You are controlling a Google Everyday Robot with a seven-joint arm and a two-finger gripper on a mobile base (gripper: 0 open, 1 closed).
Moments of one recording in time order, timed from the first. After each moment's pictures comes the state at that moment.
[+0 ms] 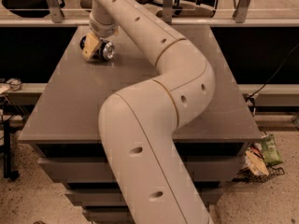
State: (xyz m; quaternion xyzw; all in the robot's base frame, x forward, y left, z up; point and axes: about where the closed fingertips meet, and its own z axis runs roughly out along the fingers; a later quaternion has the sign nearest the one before) arm 0.826 0.167 0.847 -0.46 0.85 0.04 0.25
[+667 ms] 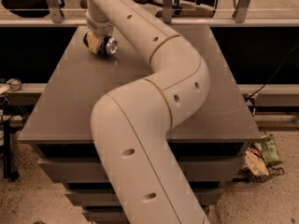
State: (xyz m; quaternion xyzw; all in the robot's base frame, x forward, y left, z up) arm 0.828 0.167 0.857 -0.48 0.84 0.00 0.25
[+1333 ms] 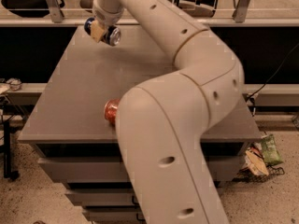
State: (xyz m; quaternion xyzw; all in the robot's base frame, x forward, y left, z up) arm 0.819 0.155 0.904 -0.49 0.81 0.04 0.32
